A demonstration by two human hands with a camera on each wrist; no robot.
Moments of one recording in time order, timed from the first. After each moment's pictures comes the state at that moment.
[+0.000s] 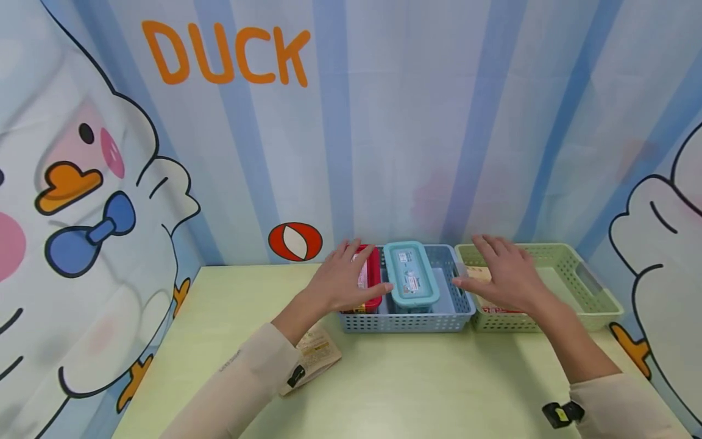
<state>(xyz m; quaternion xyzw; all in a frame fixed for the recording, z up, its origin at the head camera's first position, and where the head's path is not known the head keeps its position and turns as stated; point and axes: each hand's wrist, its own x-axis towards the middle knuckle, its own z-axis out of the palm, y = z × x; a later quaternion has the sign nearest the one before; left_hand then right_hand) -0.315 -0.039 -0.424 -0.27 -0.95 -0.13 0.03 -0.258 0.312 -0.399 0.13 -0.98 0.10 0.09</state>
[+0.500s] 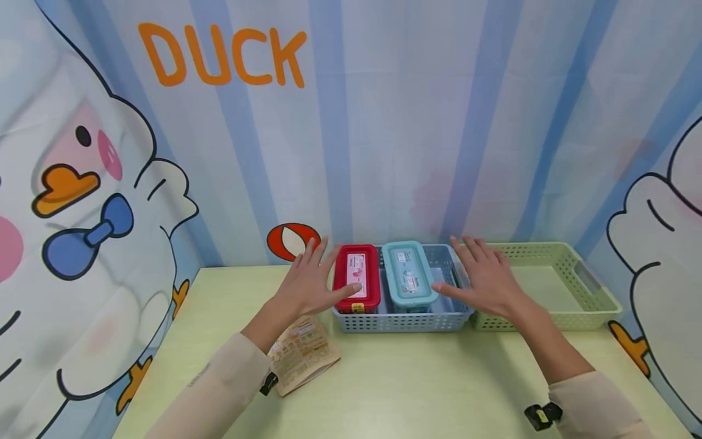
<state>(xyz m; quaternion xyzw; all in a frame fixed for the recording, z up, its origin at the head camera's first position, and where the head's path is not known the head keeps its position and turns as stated) -0.315 -0.090 -0.433 -0.23 -0.96 -0.14 0.03 -0.264 0.287 -0.416 0.15 -0.98 0.11 0.09</state>
